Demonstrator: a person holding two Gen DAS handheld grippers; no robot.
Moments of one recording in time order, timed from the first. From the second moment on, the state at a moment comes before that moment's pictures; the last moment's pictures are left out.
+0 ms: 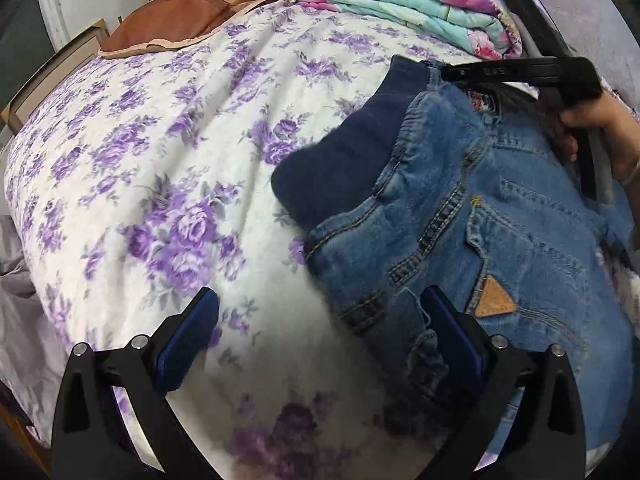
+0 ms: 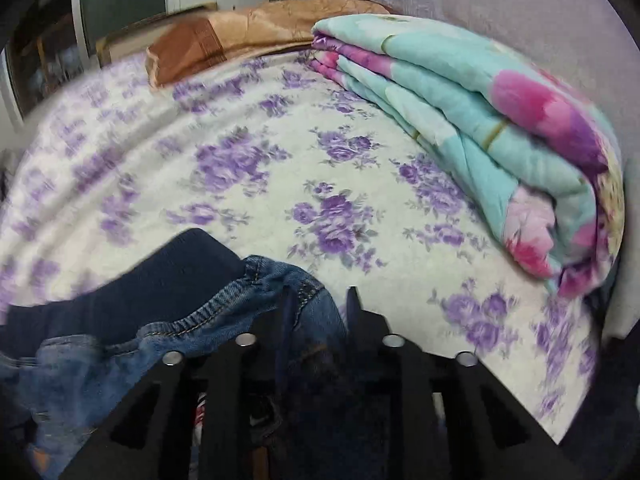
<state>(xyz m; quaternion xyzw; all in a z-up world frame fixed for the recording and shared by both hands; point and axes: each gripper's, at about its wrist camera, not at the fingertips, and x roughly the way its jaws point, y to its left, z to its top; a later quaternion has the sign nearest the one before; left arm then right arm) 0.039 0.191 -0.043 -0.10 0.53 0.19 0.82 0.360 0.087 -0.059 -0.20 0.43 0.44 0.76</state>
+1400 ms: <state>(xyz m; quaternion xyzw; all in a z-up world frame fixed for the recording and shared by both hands) 0.262 0.192 -0.047 0.14 0.55 -0.11 0.82 0.394 -0.071 -0.072 -0.17 0.48 0.41 0.76</state>
